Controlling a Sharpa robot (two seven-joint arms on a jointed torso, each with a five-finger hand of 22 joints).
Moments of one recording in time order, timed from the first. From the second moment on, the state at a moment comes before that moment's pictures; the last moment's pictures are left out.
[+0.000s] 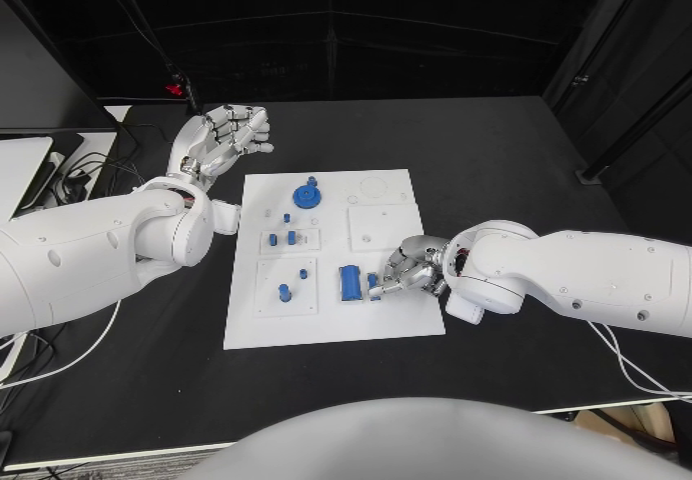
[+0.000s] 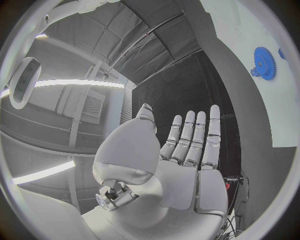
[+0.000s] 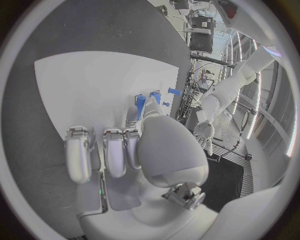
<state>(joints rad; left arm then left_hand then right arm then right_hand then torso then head) 1.30 -0.72 -0.24 1.29 -0.11 -0.44 0.67 1.28 0.11 -0.19 0.29 0.24 0.46 0.16 0.59 0.07 0.59 0.22 0.58 0.07 0.45 0.21 0.75 0.08 0.15 0.72 0.28 0.10 0.57 1.13 -0.87 -0.12 1.72 -0.86 -0.14 -0.53 1.35 0.07 -0.21 0.27 0.18 0.72 0.06 1.00 0.64 1.46 0.00 1.57 1.31 1.47 -0.07 1.57 1.31 0.01 1.47 0.05 1.57 1.31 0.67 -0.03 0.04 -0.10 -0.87</state>
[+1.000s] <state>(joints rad) 1.30 -0.72 -0.24 1.29 -0.11 -0.44 0.67 1.28 0.11 -0.19 0.29 0.25 0.46 0.16 0.59 0.07 0.59 0.22 0.58 0.07 0.45 0.21 0.75 0.08 0.15 0.72 0.28 0.10 0.57 1.13 -0.84 -0.12 1.70 -0.90 -0.14 -0.55 1.43 0.09 -0.18 0.24 0.21 0.72 0.05 1.00 0.64 1.47 -0.01 1.58 1.31 1.47 -0.08 1.57 1.31 0.01 1.47 0.04 1.57 1.31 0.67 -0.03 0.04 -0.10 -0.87</state>
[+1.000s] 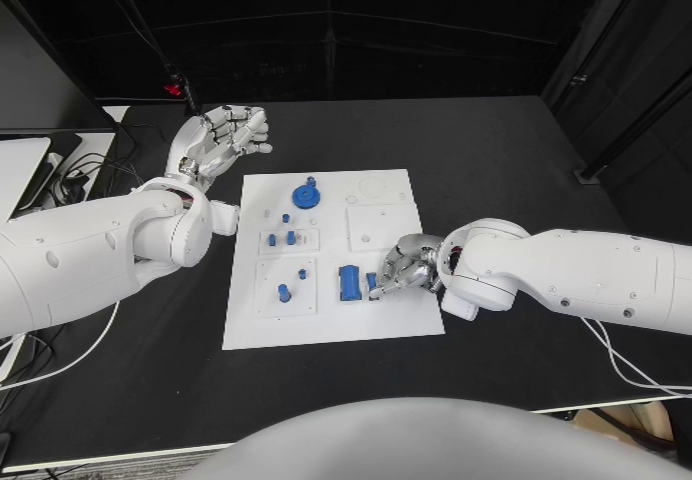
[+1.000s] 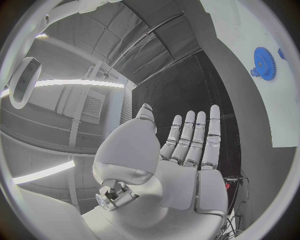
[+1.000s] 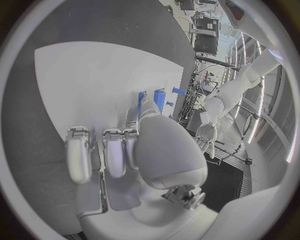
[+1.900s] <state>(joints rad) 1.28 -0.73 -0.24 1.32 -0.11 -0.45 0.68 1.26 0.13 -0.24 0.29 0.24 0.48 0.16 0.60 0.07 0.55 0.24 0.59 0.06 0.43 0.22 0.76 0.06 0.15 0.72 0.28 0.11 0.55 1.14 -0.92 -0.12 1.68 -0.57 -0.51 0.32 1.38 0.13 -0.28 0.28 0.27 0.52 0.16 0.77 0.46 1.11 0.09 1.19 1.25 1.16 0.03 1.23 1.12 0.15 1.10 0.13 0.83 1.27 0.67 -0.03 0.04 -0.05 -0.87</state>
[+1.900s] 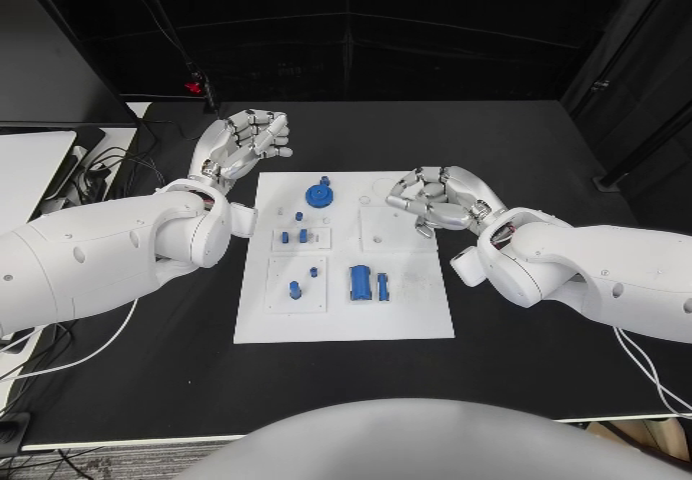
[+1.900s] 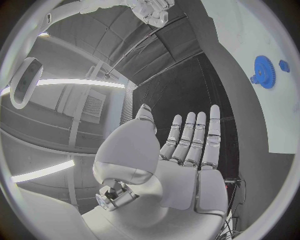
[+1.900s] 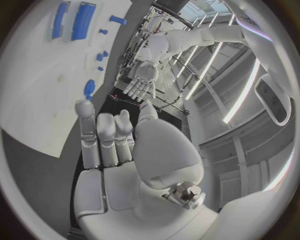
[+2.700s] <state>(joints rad) 1.21 -0.74 -0.20 1.39 -0.10 -0.49 0.67 0.94 0.05 -0.19 0.23 0.16 0.29 0.14 0.47 0.03 0.34 0.19 0.47 0.03 0.25 0.18 0.62 0.03 0.11 0.51 0.22 0.03 0.40 1.12 -0.82 -0.10 1.60 -0.32 -0.50 0.65 0.26 -0.01 0.00 0.07 0.01 0.01 0.00 0.19 0.10 0.01 0.01 0.11 0.19 0.01 0.00 0.15 0.15 0.01 0.08 0.02 0.00 0.20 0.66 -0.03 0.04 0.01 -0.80</state>
